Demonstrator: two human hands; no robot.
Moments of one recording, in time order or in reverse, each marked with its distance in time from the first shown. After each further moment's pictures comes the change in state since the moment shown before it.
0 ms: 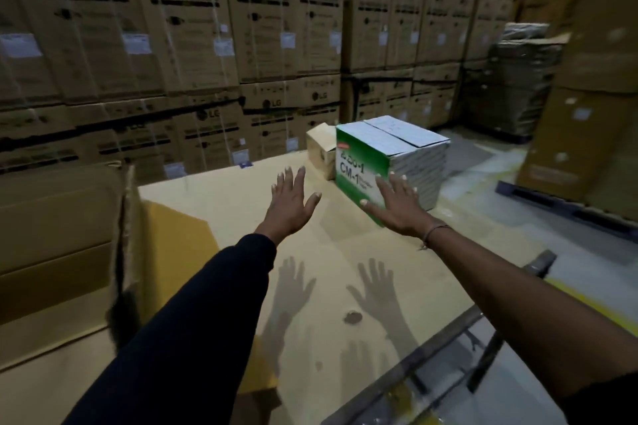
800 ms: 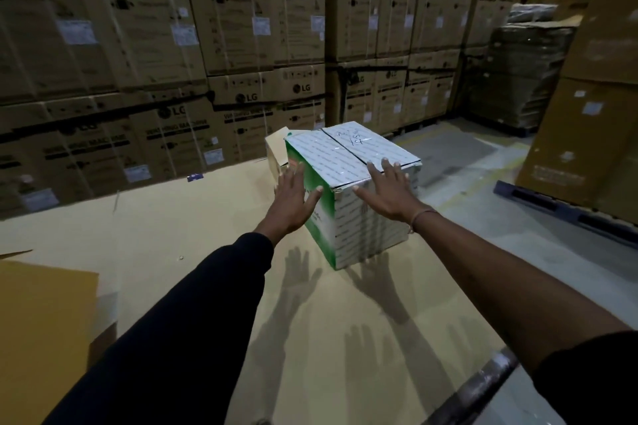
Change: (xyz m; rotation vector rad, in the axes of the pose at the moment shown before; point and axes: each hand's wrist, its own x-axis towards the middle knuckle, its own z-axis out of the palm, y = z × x) left_hand 0.255 0.105 0.146 -0.174 -0.030 -0.005; right_hand 0.236 0.215 -0.044 0.059 -0.042 0.000
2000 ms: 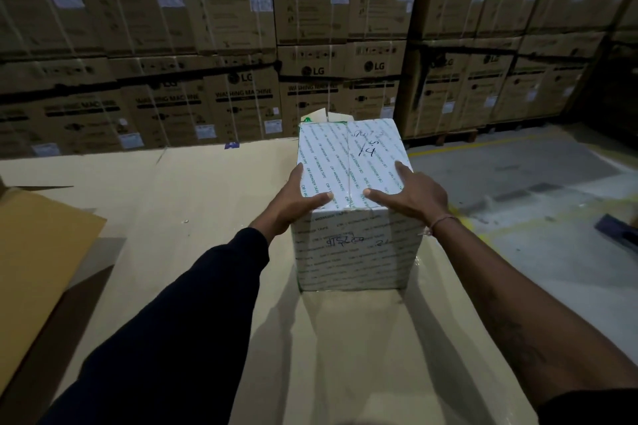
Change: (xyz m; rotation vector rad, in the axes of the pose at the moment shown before) left_hand 0.071 0.035 0.076 -0.586 0.070 -0.360; right_hand 0.112 0.118 -0.029 -0.026 -0.063 -0.082
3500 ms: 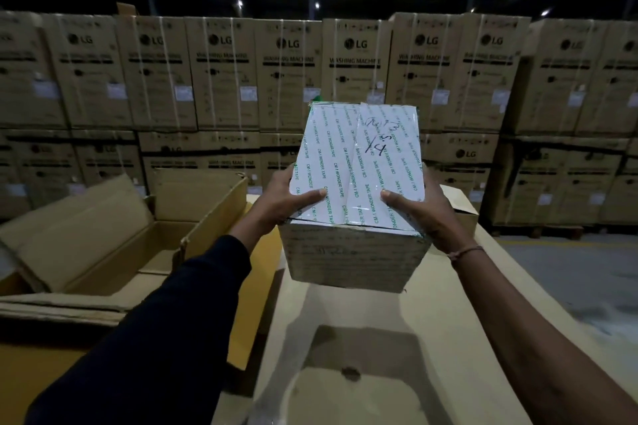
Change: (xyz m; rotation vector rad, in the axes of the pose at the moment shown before) left_hand -0.408 0.084 -0.298 0.177 0.330 0.388; right_hand -0.280 -0.338 -0.029 1.077 -0.004 -0.628
